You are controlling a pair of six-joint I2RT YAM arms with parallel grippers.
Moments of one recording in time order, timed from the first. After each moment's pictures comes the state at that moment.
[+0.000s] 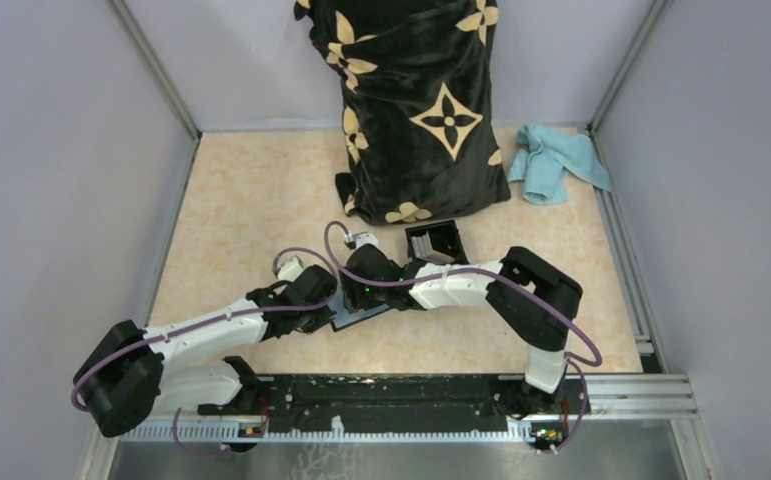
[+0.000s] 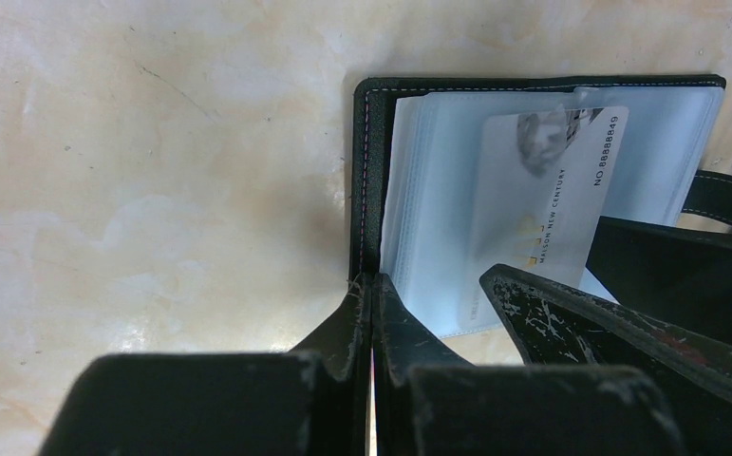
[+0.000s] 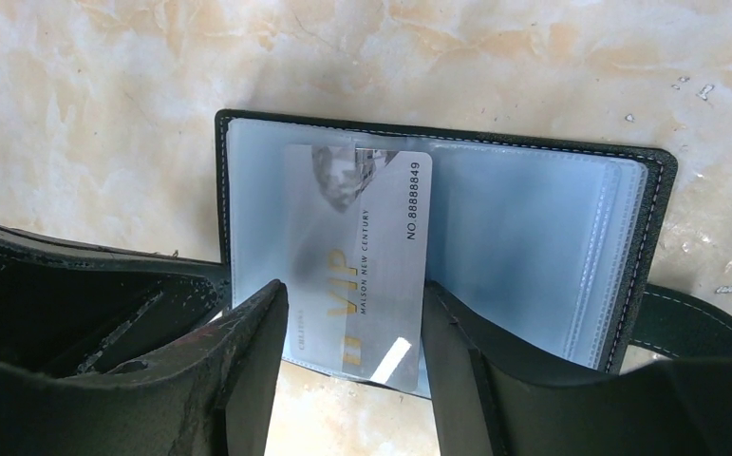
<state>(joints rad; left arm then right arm) -0.83 1.15 0.48 -0.41 -0.31 -1.24 1.06 1.81 1.03 -0.06 0.09 0.62</state>
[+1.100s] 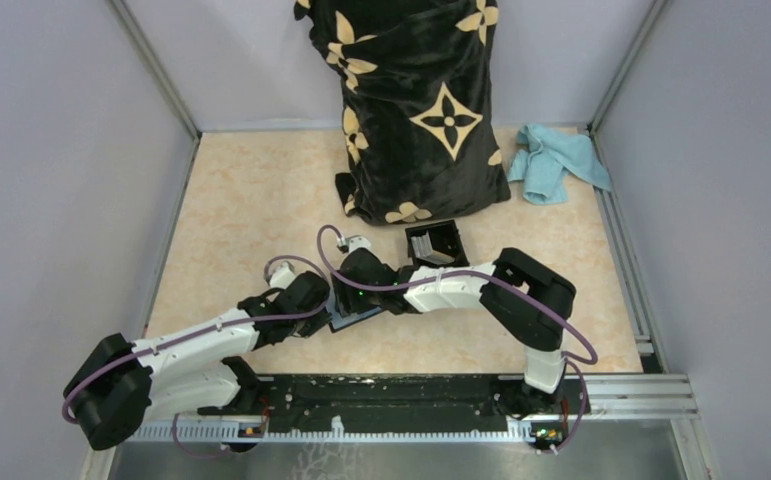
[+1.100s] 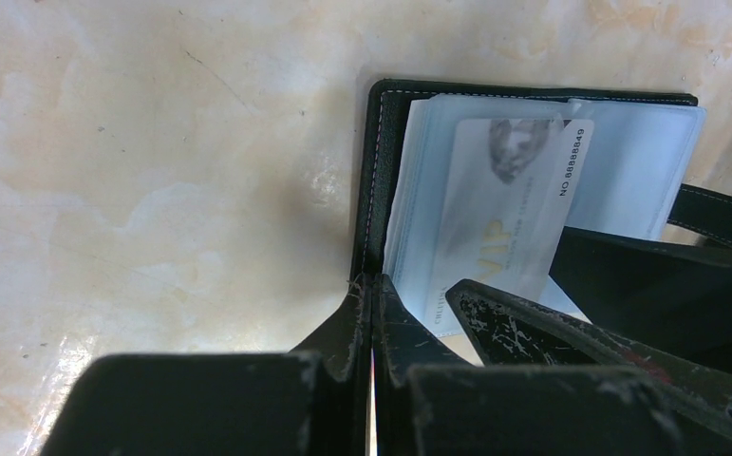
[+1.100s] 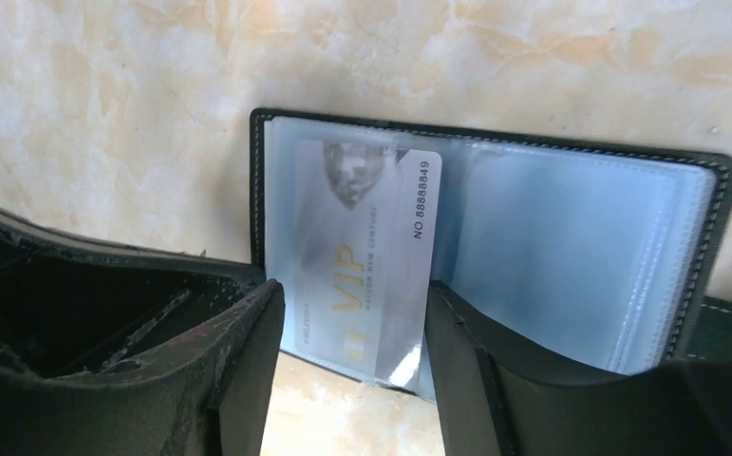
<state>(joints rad) -0.83 1.06 0.41 -0.39 -0.32 -1.33 1.10 1.84 1.05 -0.02 0.09 0.63</state>
